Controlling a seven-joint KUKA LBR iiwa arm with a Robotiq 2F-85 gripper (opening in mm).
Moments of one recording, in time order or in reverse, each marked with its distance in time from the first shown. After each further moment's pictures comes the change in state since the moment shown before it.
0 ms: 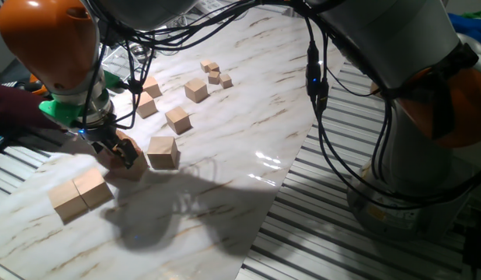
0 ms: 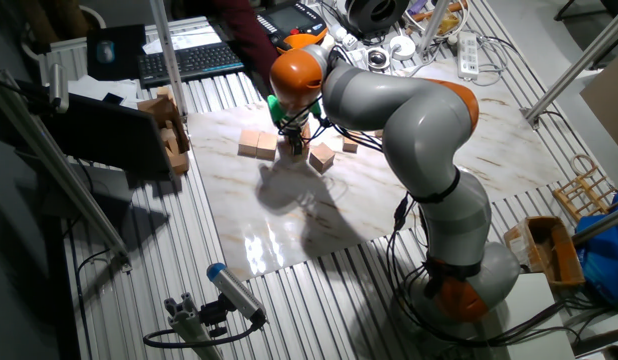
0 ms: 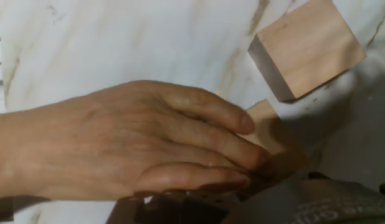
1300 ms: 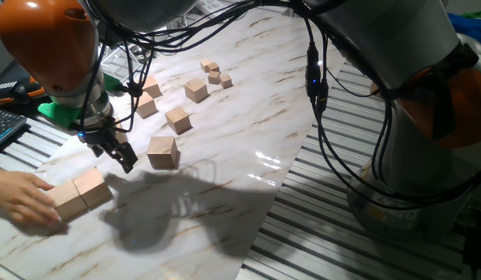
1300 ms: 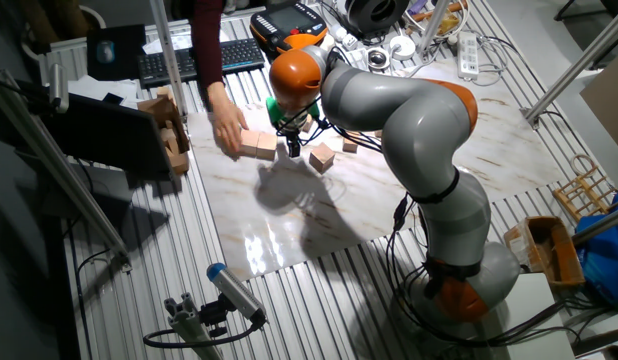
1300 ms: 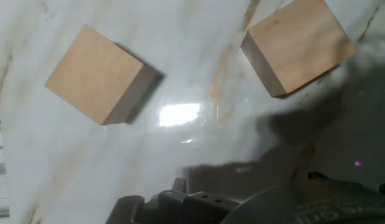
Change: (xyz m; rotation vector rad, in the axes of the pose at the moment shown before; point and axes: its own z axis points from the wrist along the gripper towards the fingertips) arm 0.010 -0.008 0.000 0.022 0.017 0.018
